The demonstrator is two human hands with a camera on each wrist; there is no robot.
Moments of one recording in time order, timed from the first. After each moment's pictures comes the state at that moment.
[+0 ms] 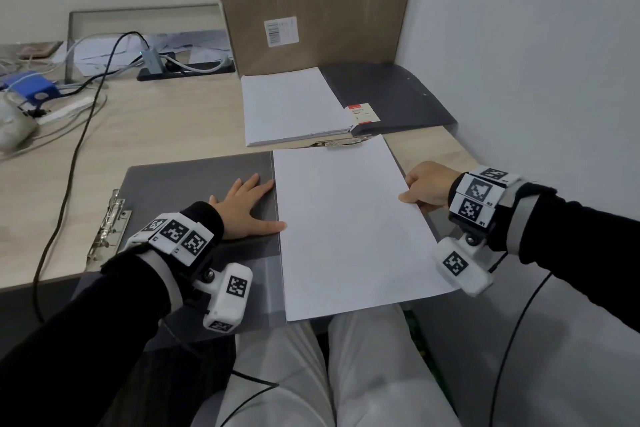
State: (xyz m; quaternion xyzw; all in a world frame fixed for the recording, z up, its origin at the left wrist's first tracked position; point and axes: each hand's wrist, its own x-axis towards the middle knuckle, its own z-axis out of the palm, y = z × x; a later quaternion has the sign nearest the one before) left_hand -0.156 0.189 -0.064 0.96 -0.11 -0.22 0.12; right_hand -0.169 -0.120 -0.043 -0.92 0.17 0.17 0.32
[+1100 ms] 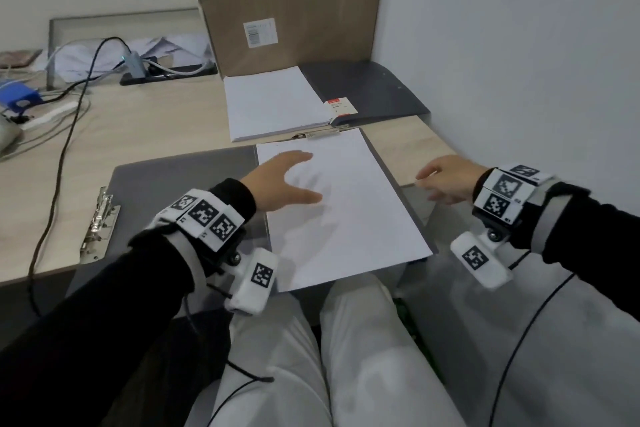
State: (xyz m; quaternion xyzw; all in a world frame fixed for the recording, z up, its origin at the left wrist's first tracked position) left_hand -0.190 0.123 -0.019 0.92 -0.20 -0.15 0.31; right_hand -0.226 -0.164 -0.031 -0.90 0.21 0.12 0.36
